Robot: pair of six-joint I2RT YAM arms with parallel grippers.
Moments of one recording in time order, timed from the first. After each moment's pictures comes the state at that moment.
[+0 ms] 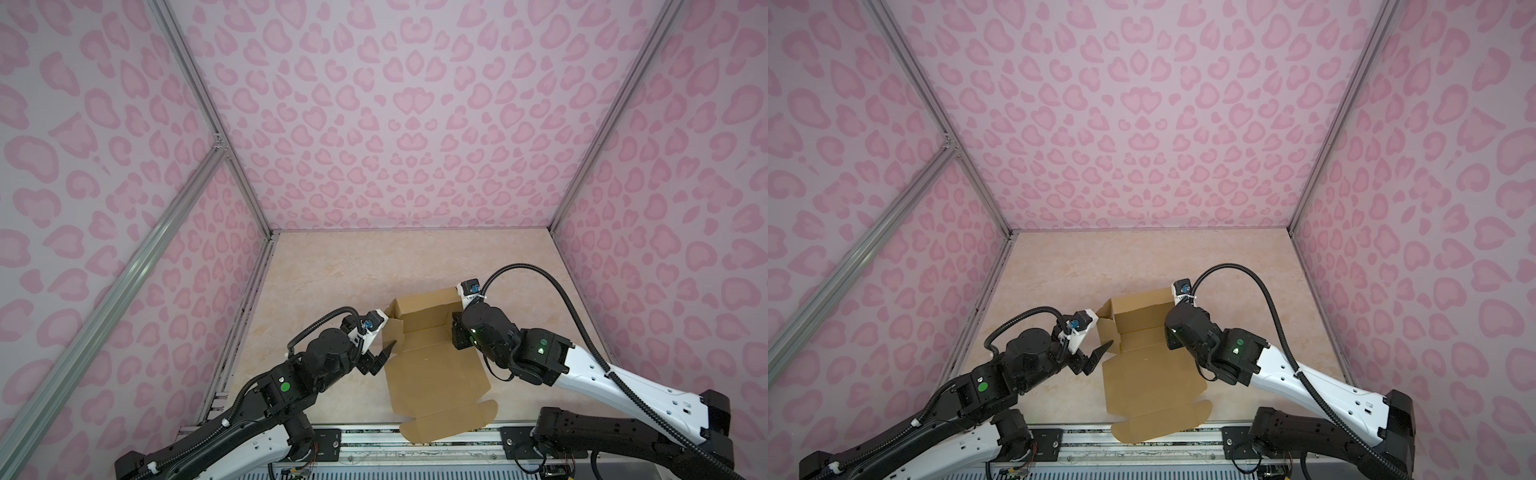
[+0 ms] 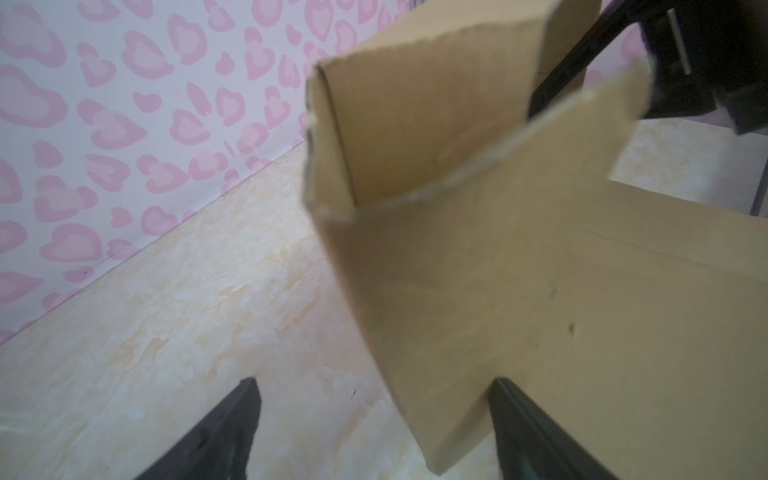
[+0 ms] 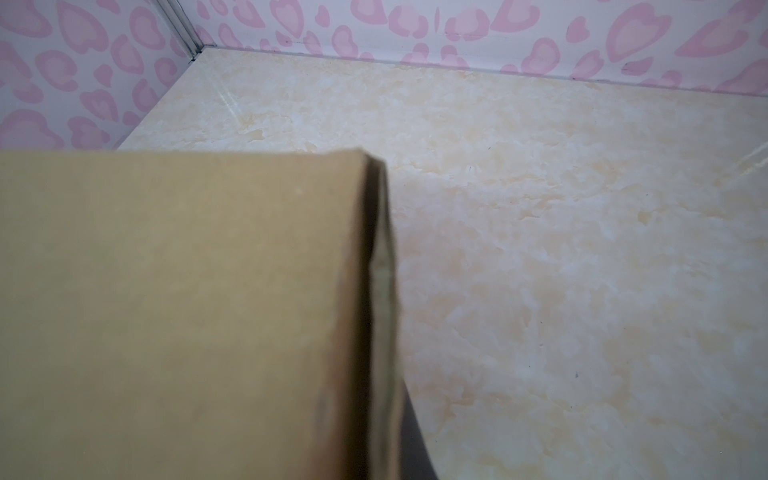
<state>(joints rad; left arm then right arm) -0.92 0.70 0.62 -0.34 -0.18 0.08 1.00 1.08 0.97 -0.62 0.49 0.54</state>
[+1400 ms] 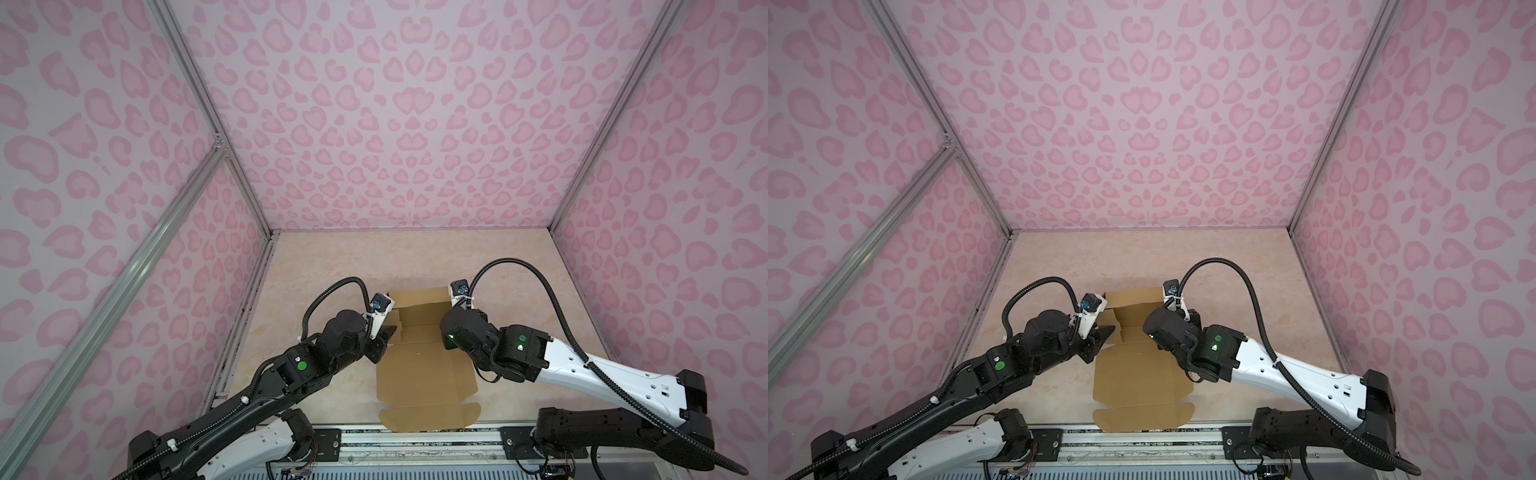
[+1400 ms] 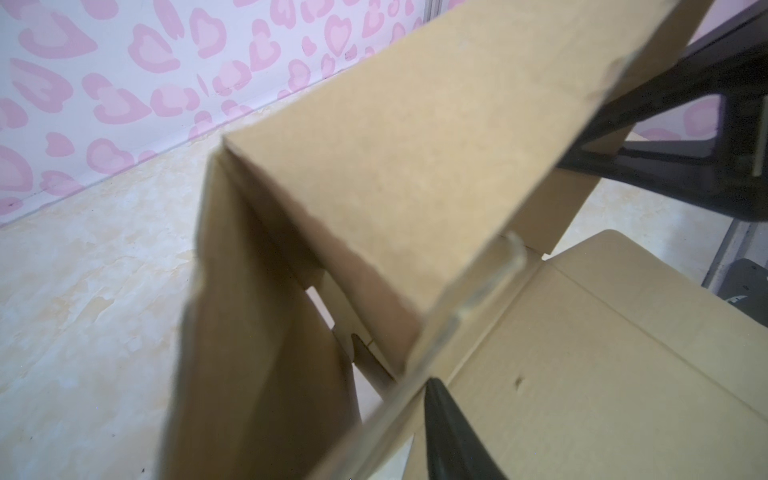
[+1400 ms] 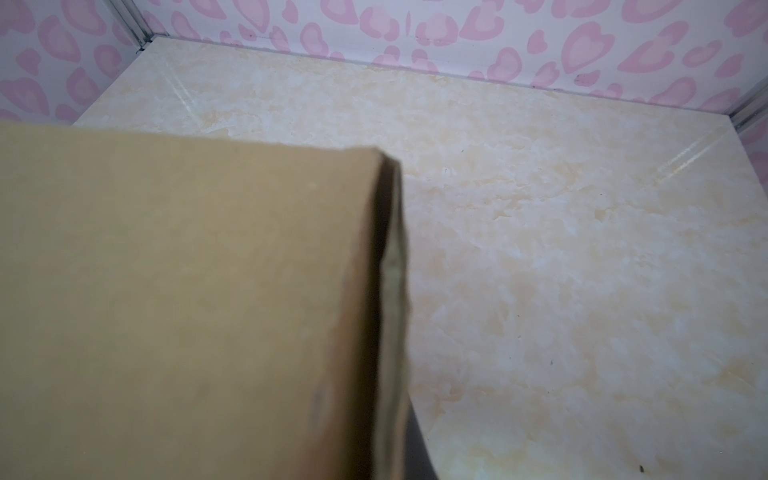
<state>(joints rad) -0.88 0.88 0.76 -0.40 -0.14 -0.09 1.11 1.20 1.08 -0.72 0.67 0.64</state>
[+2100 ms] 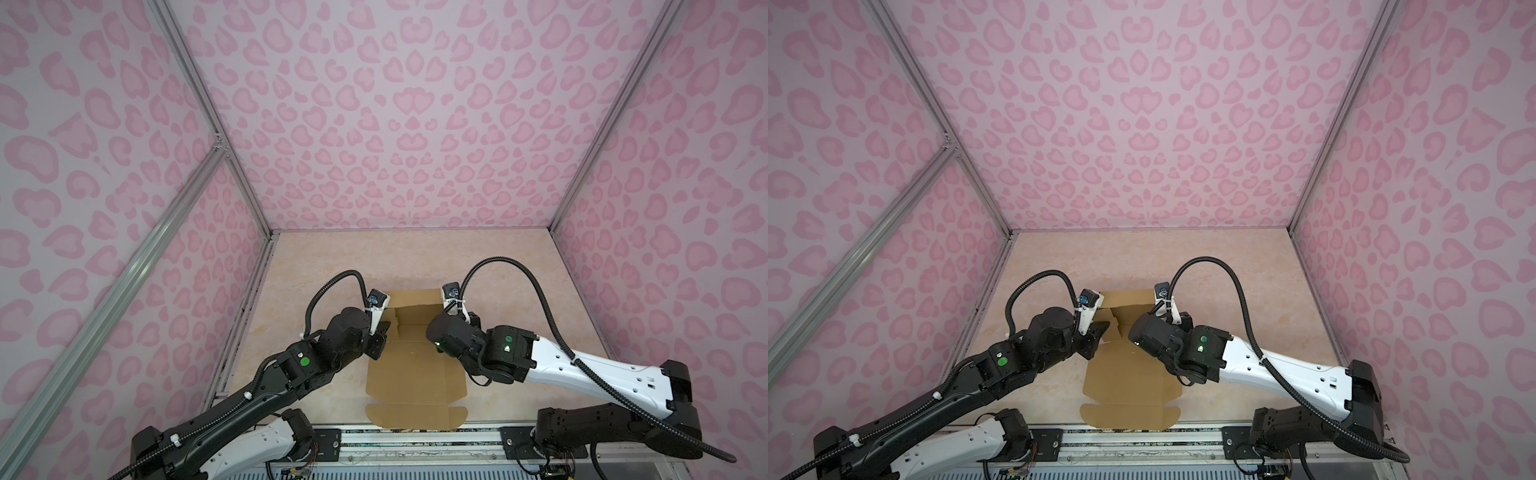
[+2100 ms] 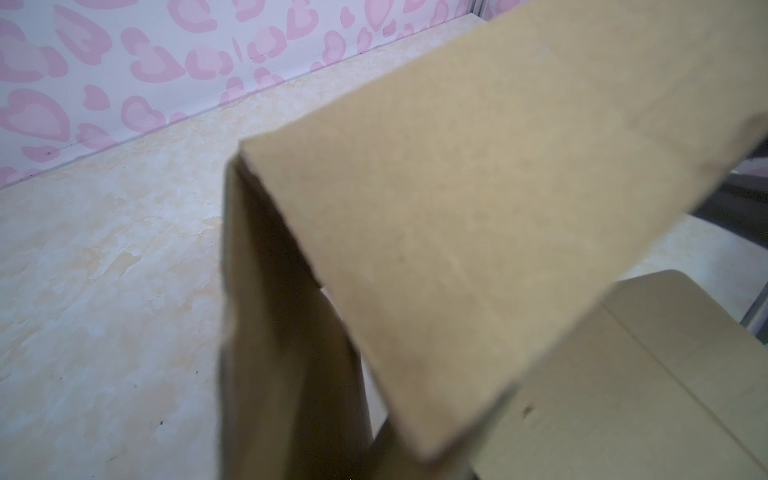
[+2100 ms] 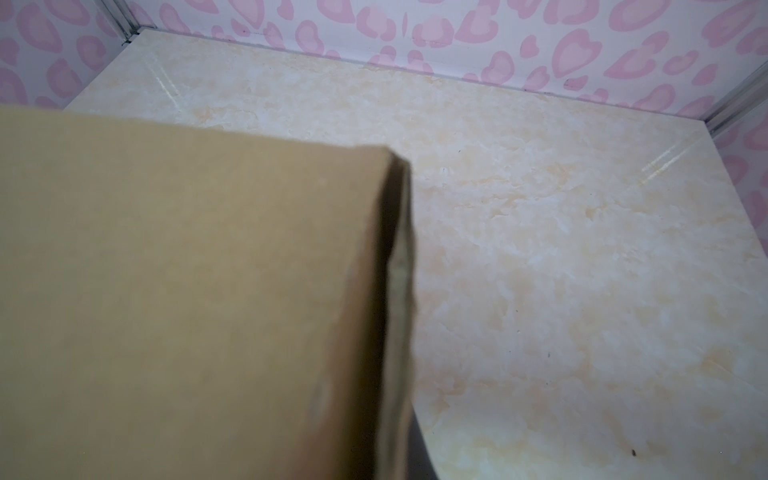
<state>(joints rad) -0.88 0.91 0.79 -0.45 -0.21 -0.17 1.18 1.29 1.15 -0.80 0.75 0.72</state>
